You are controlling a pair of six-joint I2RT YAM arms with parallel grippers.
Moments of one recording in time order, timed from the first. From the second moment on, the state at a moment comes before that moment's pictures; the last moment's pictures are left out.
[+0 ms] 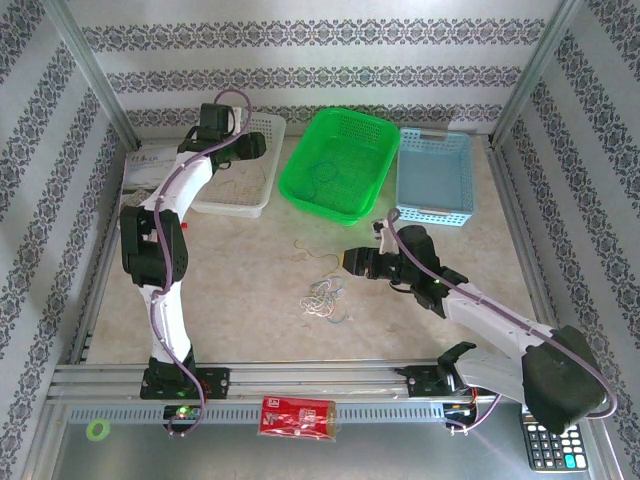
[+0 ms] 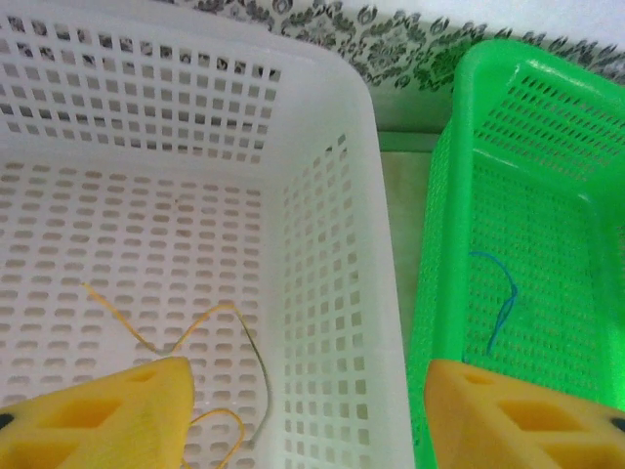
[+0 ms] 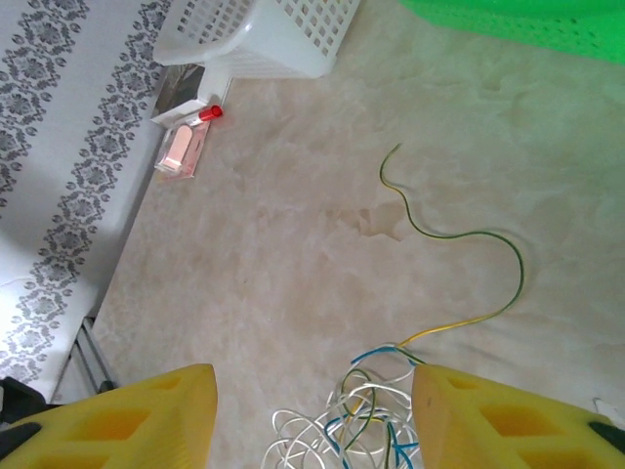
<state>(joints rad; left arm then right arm) -0.10 2.05 1.81 -0.43 0.20 -0.21 0.51 1.10 0.51 0.08 -0.46 0.65</state>
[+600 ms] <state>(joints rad) -0.10 1.56 1.23 -0.18 0.39 -0.42 0.55 1.27 0.72 -0.15 -0.33 0.44</state>
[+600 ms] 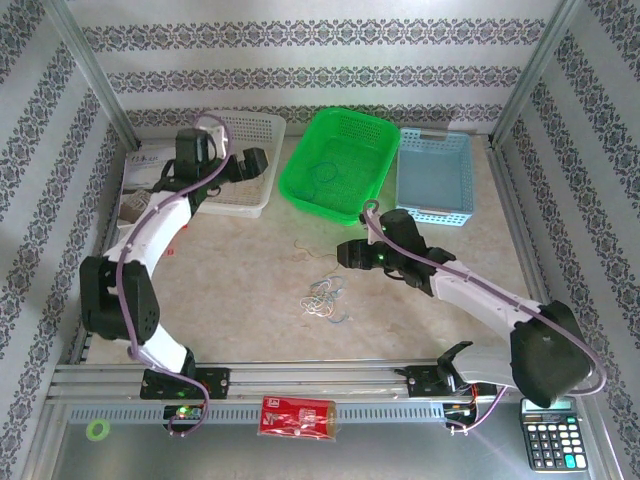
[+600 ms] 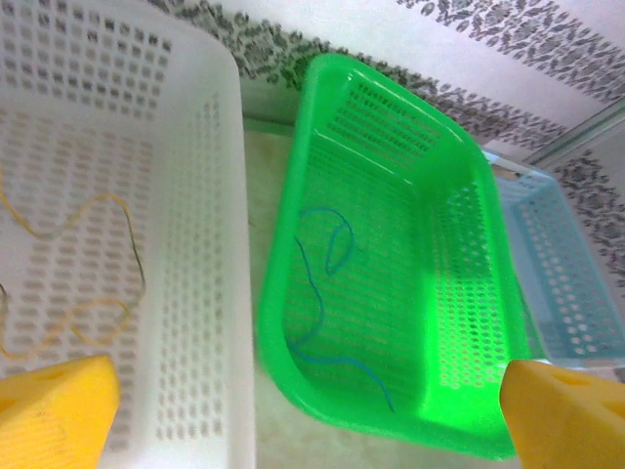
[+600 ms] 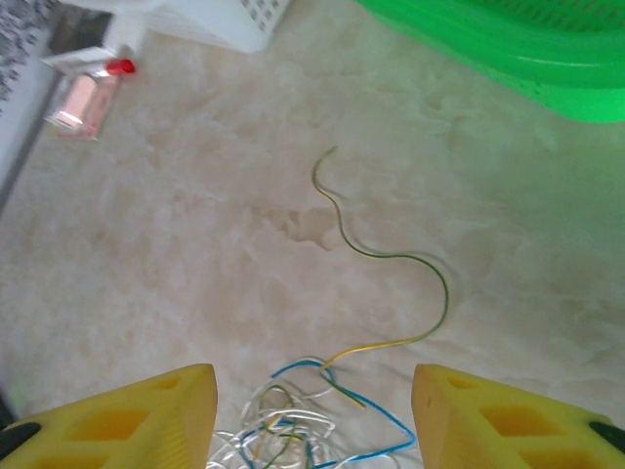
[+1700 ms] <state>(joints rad) -0.17 0.98 0.63 -0.07 0.27 -0.74 0.75 1.96 1.28 -0.45 -0.03 0.11</state>
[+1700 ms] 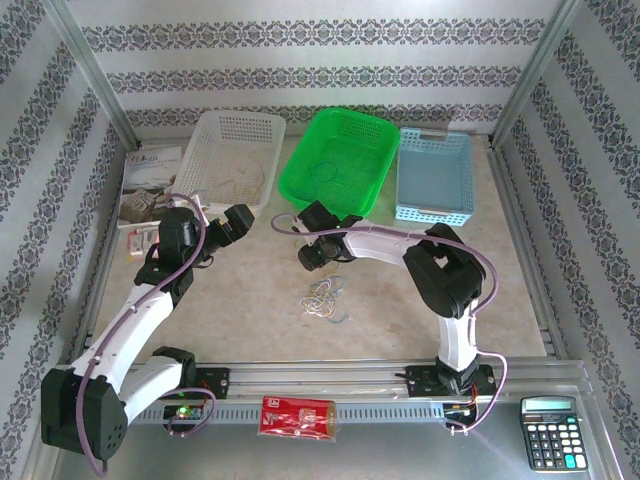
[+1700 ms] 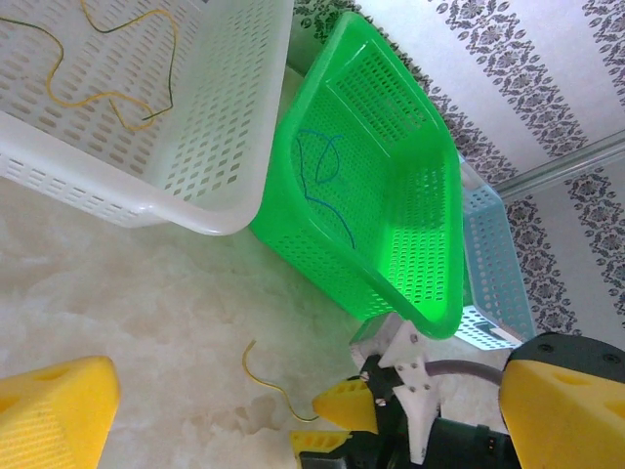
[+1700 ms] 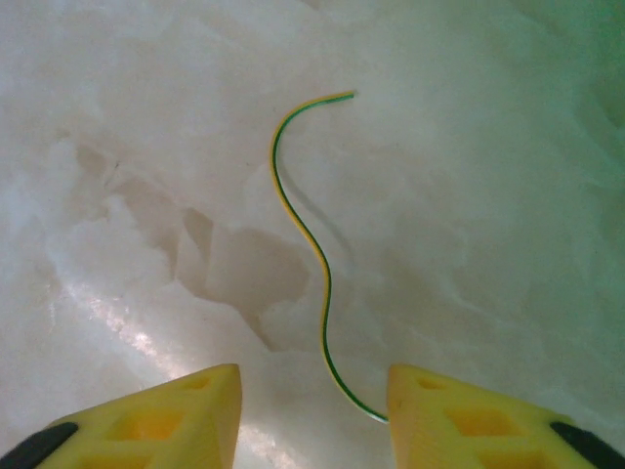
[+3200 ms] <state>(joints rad) -0.16 1.11 0.63 0.08 0.55 -0.83 0.74 1.53 0.98 -0.12 -0.41 0.20</state>
